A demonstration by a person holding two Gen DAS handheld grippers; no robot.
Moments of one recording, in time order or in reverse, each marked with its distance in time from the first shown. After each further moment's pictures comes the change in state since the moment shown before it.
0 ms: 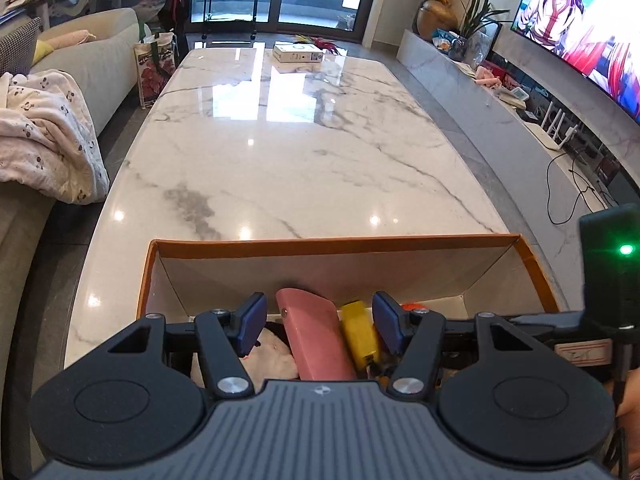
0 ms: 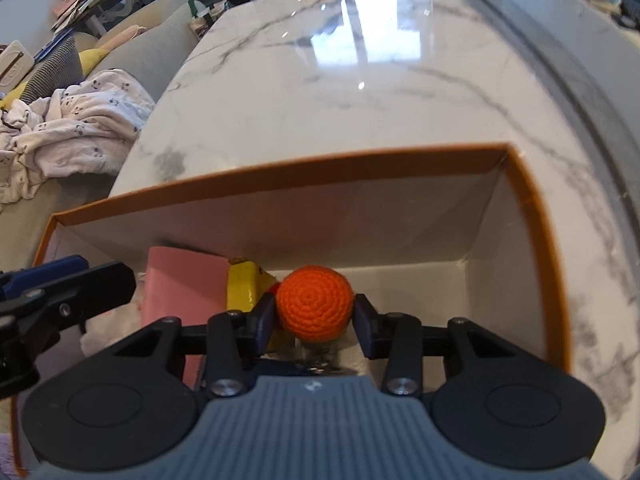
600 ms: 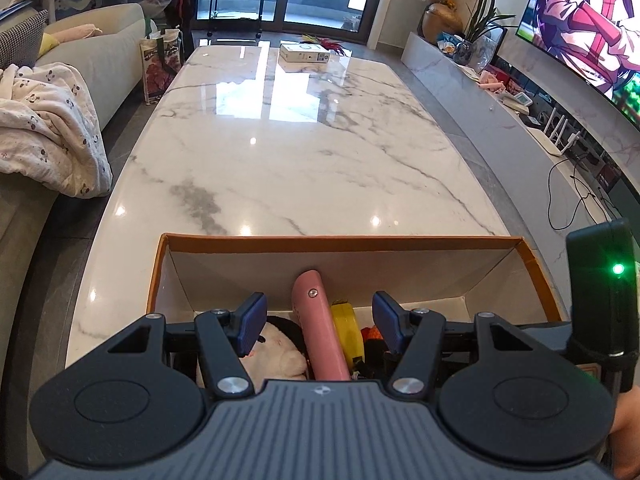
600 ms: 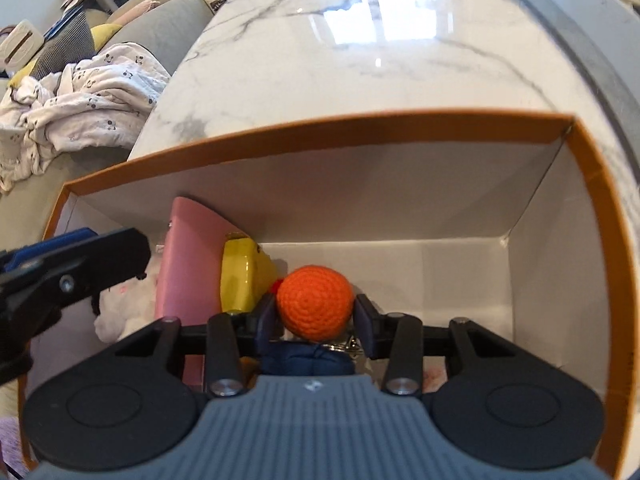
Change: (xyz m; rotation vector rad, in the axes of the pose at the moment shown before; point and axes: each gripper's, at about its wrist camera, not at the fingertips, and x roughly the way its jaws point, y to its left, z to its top) left arm -0.004 0.003 -0.005 -0.020 -0.004 -0.003; right arm 0.004 0.021 -0.008 -0.052 0.033 0.012
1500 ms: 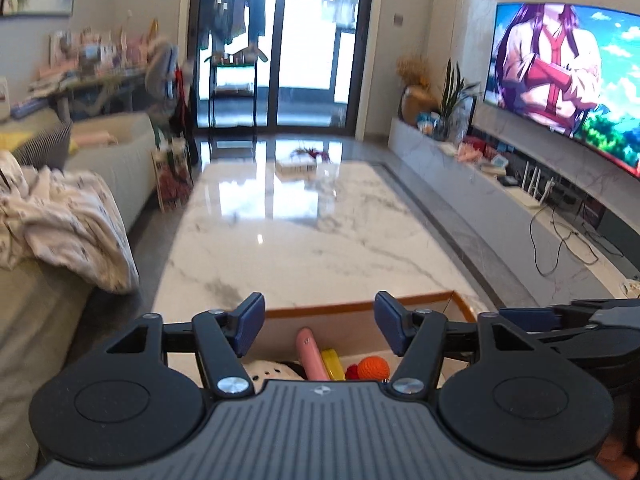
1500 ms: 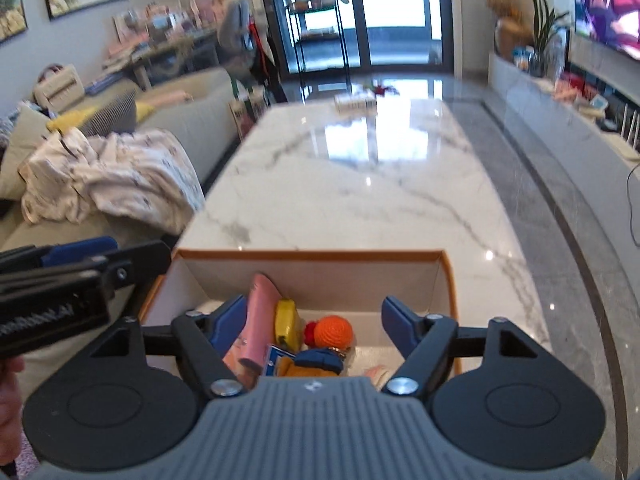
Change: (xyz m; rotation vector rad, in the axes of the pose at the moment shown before) left arm -0.144 -0.034 -0.024 0.111 -0.331 0.044; right arm -0.186 0.038 -0.055 -0.115 -0.399 -0.064
